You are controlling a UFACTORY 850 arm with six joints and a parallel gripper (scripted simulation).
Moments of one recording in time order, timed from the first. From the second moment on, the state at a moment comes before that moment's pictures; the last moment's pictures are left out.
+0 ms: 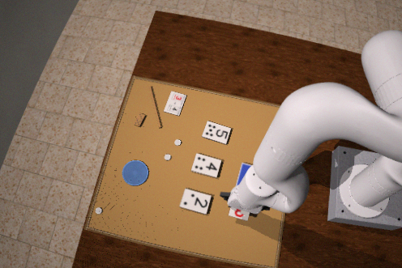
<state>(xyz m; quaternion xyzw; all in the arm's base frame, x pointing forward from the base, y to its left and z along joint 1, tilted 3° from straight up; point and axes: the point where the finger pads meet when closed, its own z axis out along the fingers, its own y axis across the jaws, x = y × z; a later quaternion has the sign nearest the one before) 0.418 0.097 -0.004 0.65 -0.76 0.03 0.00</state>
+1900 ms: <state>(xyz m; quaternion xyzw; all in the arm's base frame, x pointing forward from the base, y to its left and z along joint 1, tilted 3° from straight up) 0.484 0.031 0.006 0.31 -0.95 0.03 -0.01</state>
